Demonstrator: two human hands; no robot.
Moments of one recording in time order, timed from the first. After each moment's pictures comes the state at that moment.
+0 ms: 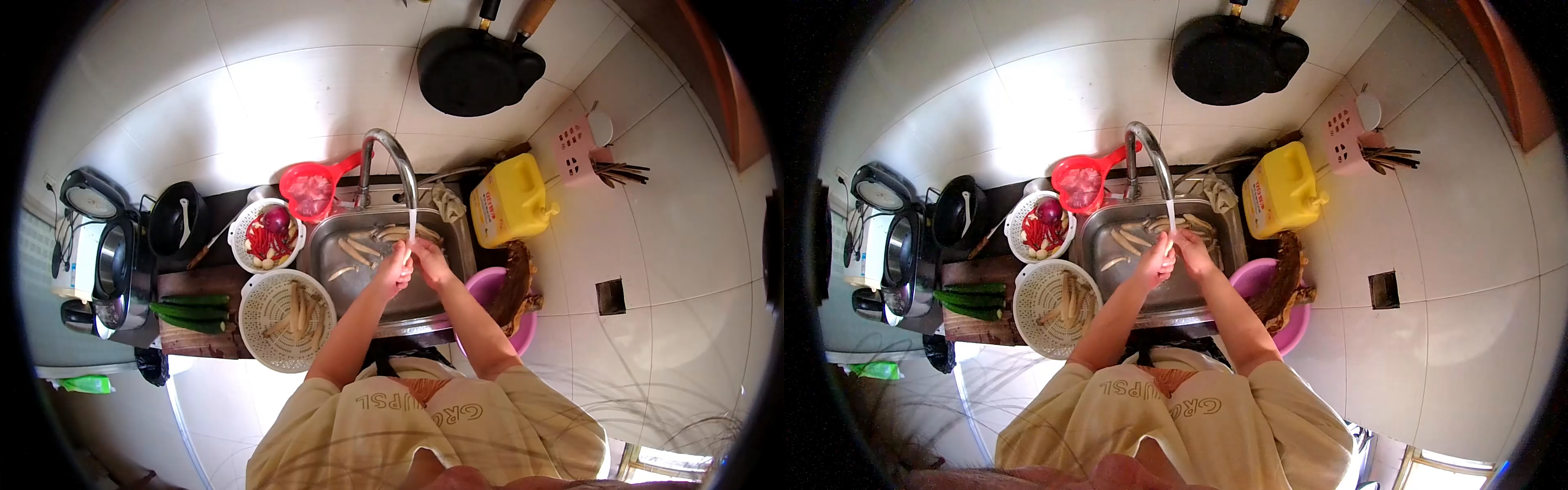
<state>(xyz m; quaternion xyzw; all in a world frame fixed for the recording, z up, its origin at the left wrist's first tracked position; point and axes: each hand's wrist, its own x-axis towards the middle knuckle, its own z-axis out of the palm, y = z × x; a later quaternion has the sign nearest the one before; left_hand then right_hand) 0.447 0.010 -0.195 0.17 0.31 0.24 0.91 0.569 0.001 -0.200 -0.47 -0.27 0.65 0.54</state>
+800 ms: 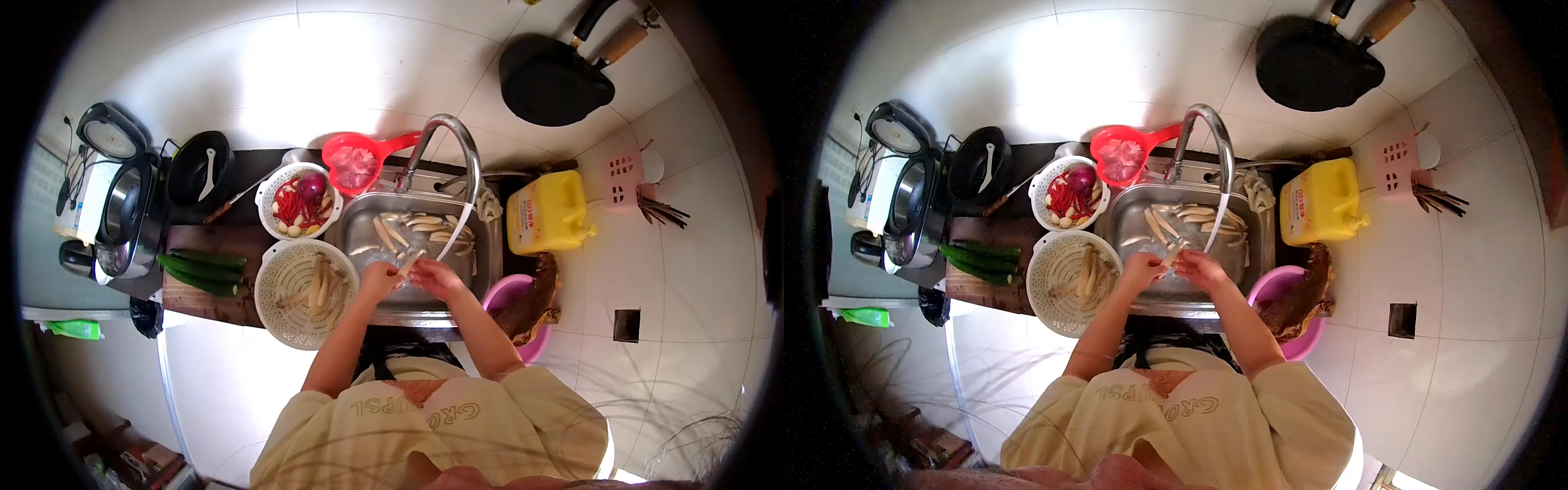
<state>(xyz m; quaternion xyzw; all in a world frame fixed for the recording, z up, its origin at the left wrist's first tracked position) 0.354 -0.021 -0.211 0.57 0.56 0.18 0.58 0.541 -0.024 -0.253 -0.45 -0.12 0.81 0.36</state>
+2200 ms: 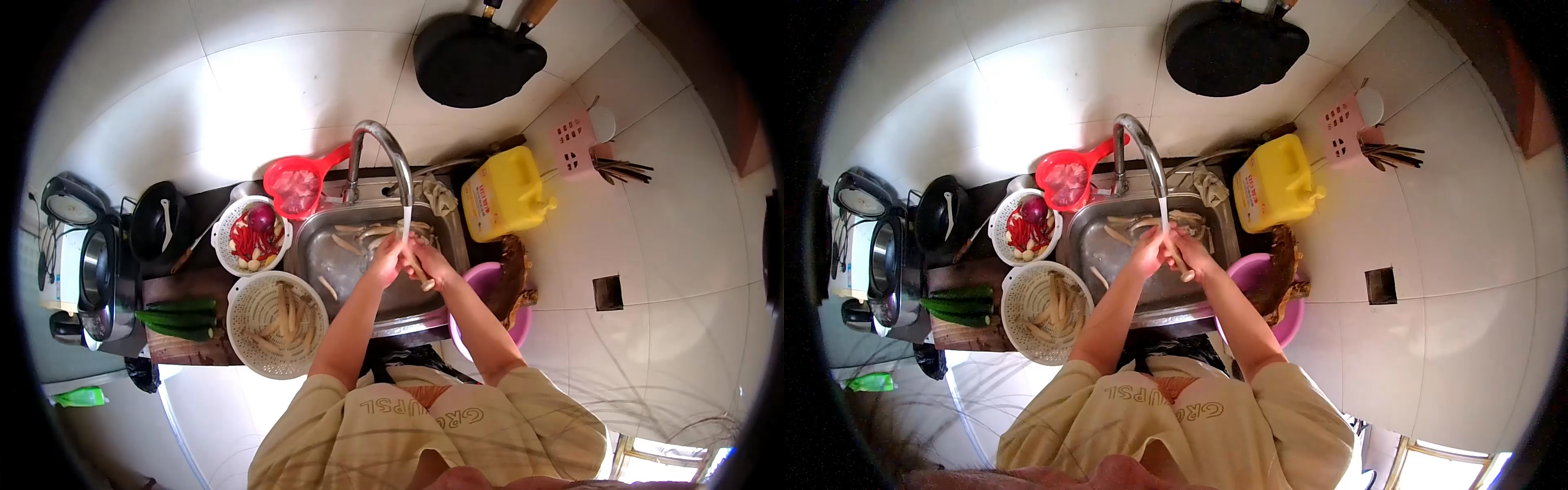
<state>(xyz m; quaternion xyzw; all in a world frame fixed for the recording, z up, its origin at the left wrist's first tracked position) 0.471 0.027 -0.211 0.24 0.30 0.39 0.83 0.590 -0.007 -0.190 -0.52 -0.20 0.73 0.38</state>
